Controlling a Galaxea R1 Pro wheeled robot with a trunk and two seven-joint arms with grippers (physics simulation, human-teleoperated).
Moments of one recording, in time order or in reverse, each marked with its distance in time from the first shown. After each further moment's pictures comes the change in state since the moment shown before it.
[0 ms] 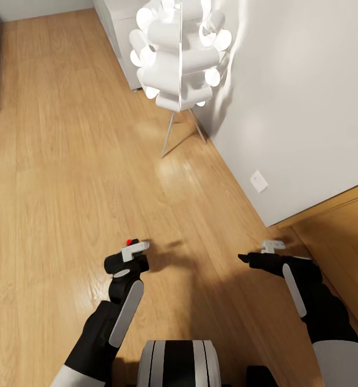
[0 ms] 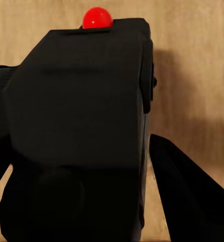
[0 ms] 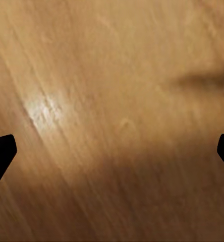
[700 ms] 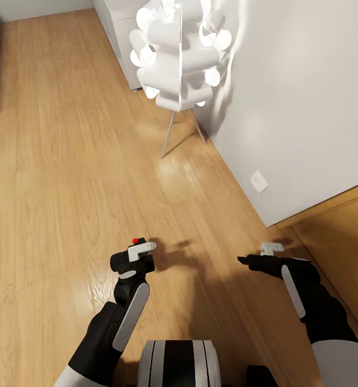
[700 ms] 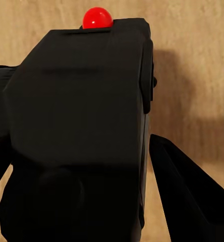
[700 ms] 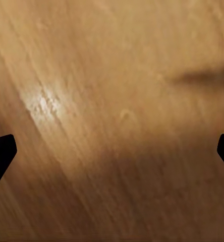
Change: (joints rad) left arm 0.000 0.000 -0.065 -0.007 0.008 -0.001 0.010; right arm 0.000 0.002 0.002 0.027 0.000 -0.001 0.000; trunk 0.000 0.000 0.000
